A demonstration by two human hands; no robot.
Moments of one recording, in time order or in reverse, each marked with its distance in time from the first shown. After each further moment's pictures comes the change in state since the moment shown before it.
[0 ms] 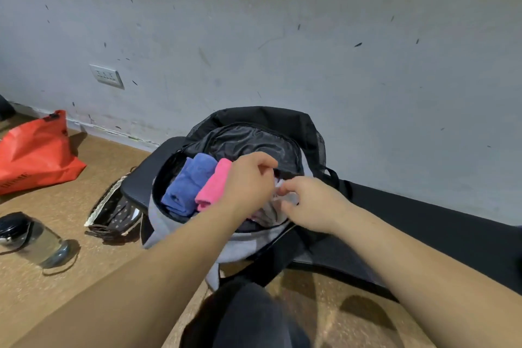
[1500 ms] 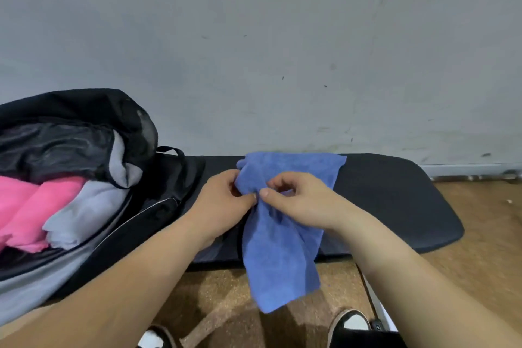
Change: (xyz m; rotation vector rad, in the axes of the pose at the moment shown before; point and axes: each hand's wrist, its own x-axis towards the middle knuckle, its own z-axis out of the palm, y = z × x) left_hand -0.069 0.110 0.264 -0.207 -0.532 -0.057; right_hand -0.172 0.265 -0.024 0.658 0.273 0.391
